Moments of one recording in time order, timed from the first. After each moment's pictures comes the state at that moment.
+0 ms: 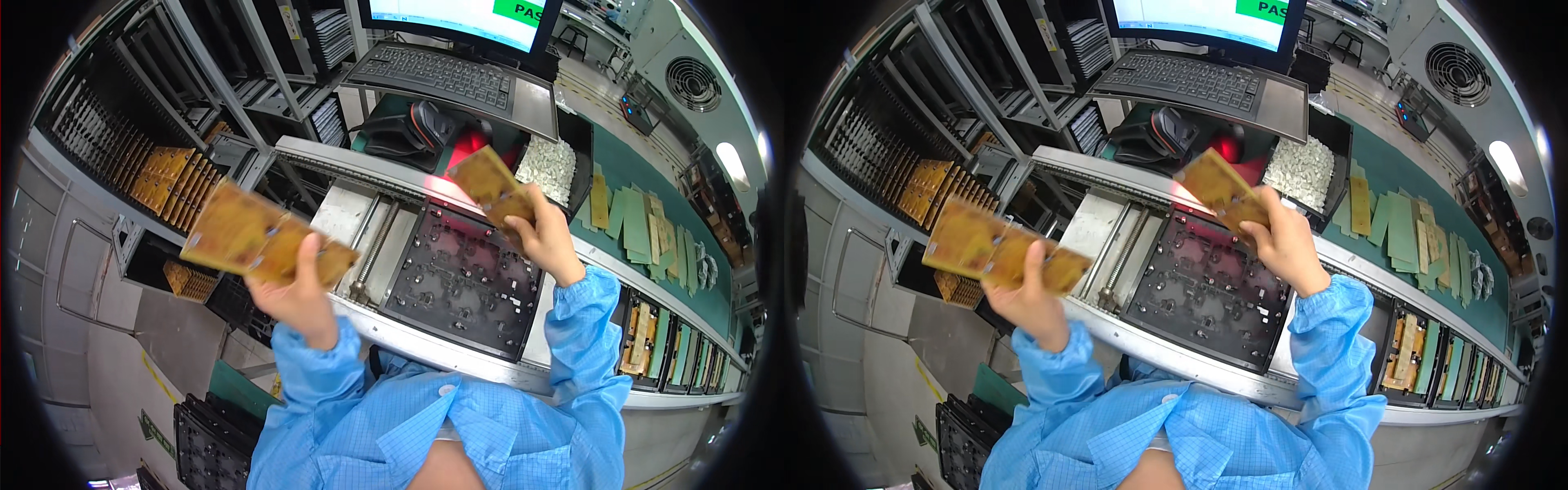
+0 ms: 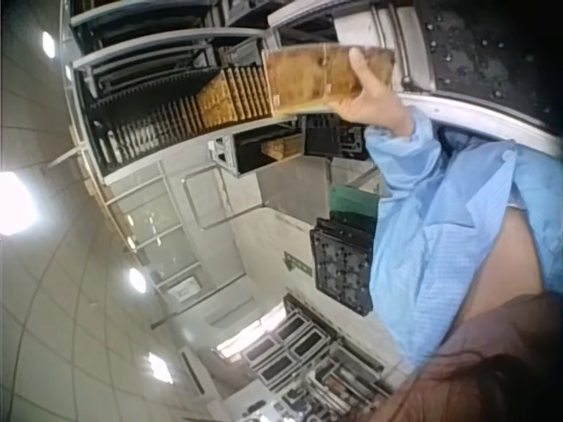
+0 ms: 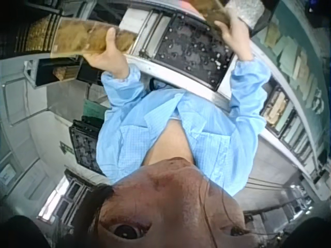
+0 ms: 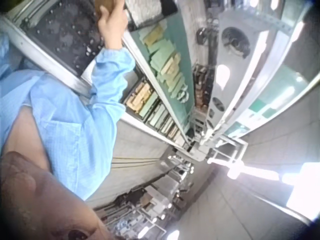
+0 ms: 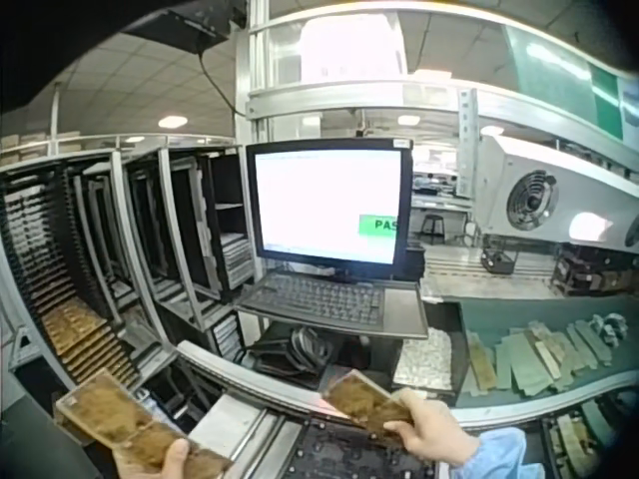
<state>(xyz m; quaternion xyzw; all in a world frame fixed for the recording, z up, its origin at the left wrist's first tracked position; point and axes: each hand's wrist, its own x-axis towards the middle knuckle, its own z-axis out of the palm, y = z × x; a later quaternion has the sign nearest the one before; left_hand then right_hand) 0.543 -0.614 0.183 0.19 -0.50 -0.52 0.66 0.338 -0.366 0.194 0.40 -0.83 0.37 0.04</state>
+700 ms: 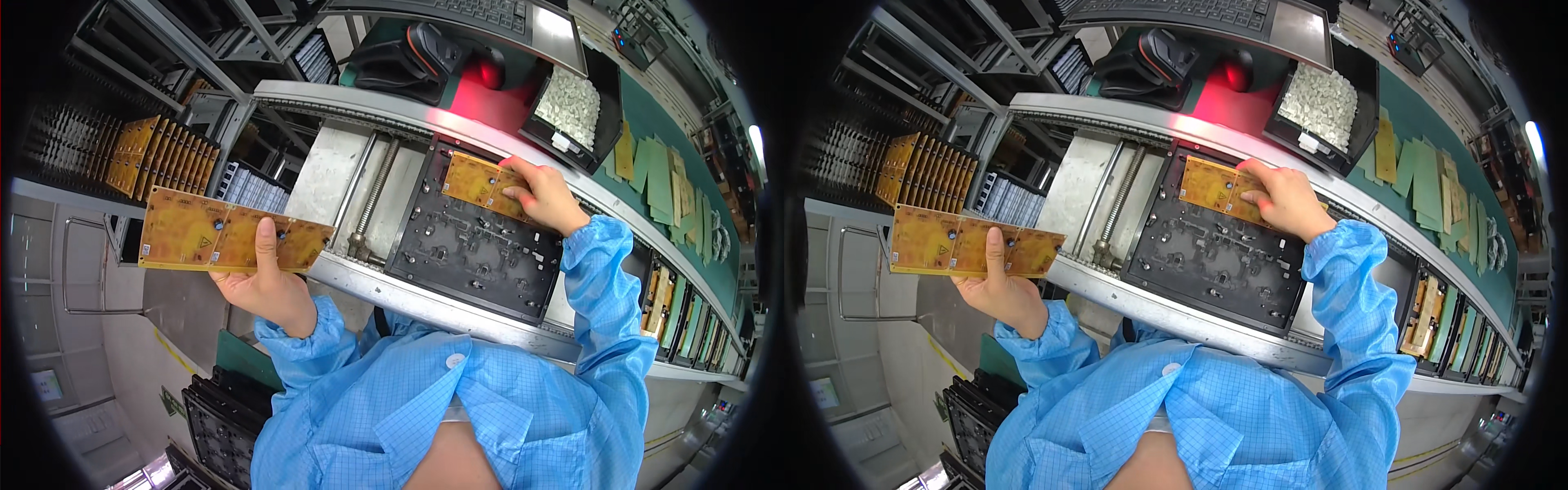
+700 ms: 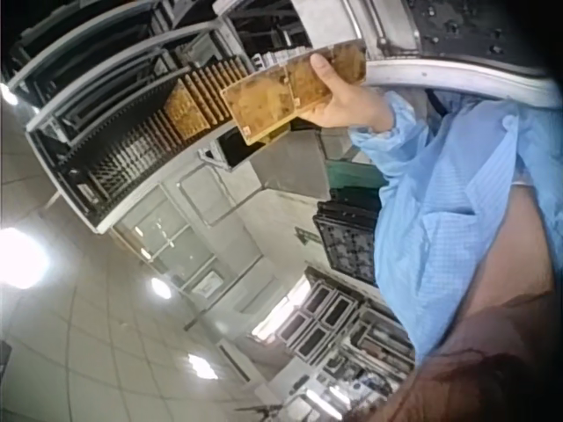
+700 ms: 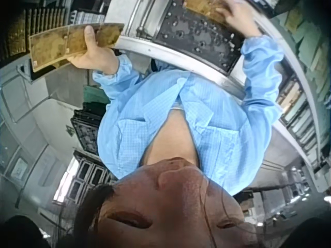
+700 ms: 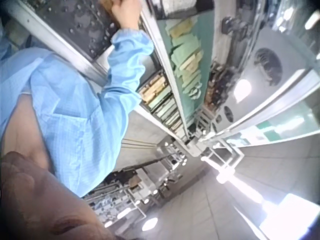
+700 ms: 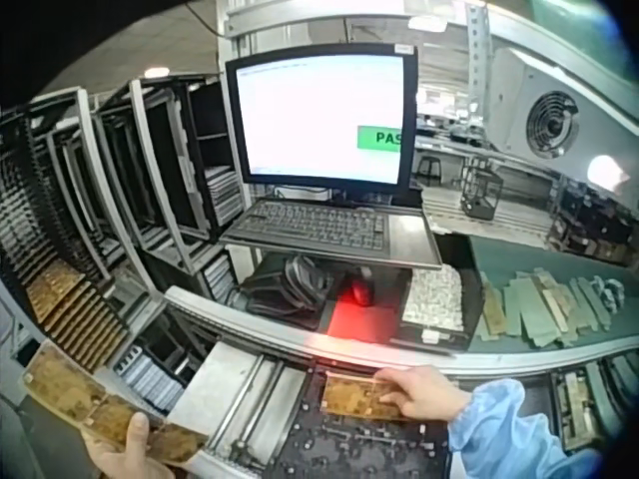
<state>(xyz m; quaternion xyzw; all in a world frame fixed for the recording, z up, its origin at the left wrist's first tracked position) 0.573 -0.640 0.155 0.24 -0.51 -0.53 0.64 0.312 -0.372 0.122 0.45 -0.86 0.21 -0.08</state>
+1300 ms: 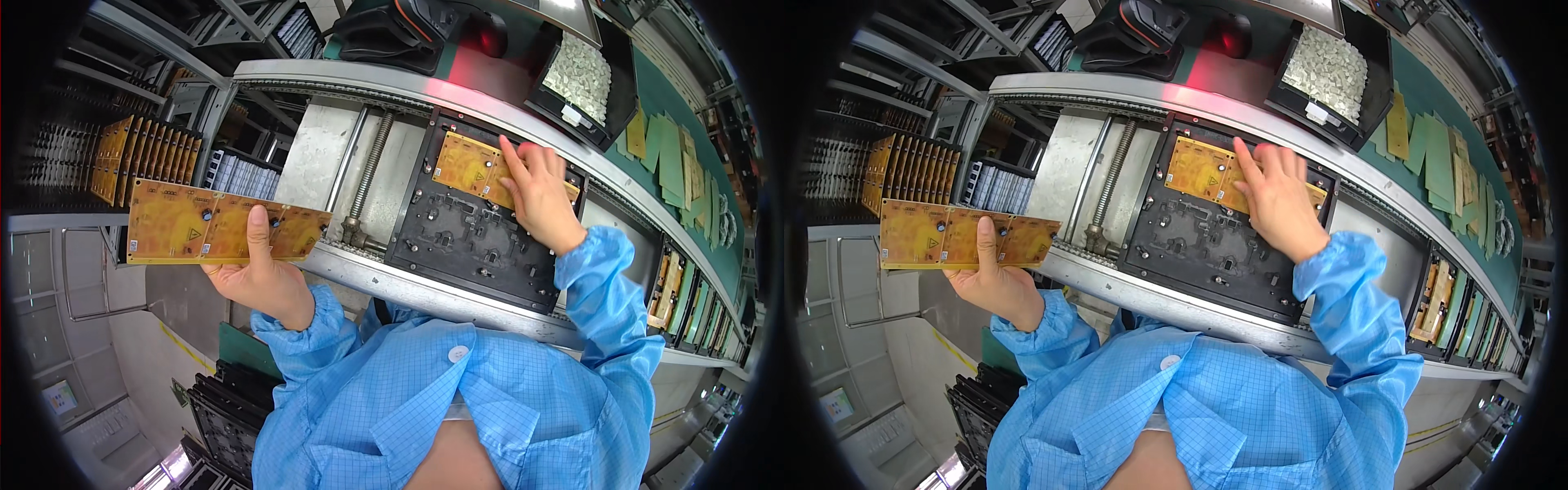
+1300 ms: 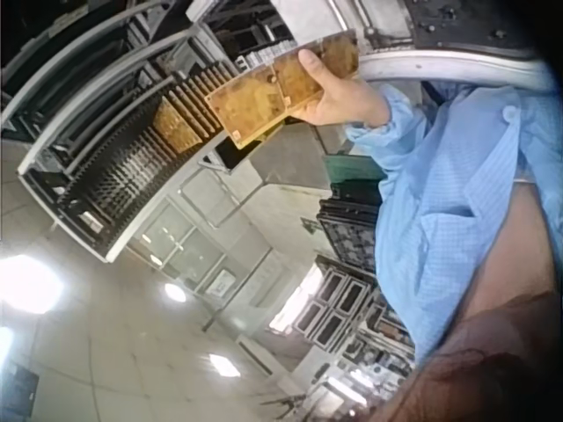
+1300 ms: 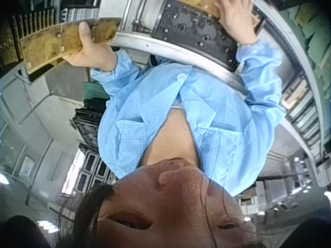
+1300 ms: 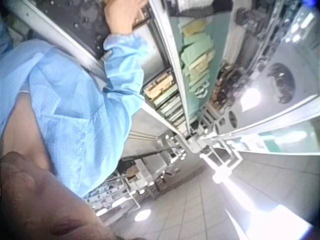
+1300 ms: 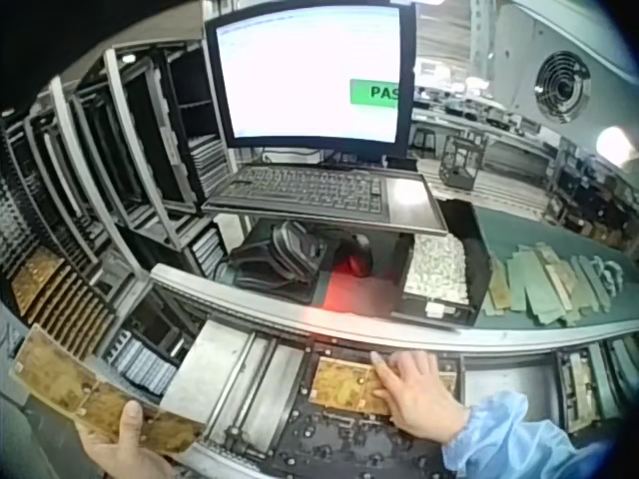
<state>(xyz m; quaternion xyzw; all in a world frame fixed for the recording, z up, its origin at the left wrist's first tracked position) 0.565 -0.648 0.139 0.25 -0.52 -0.53 0.62 0.361 -0.379 0.101 0.41 -0.91 0.12 -0.01</state>
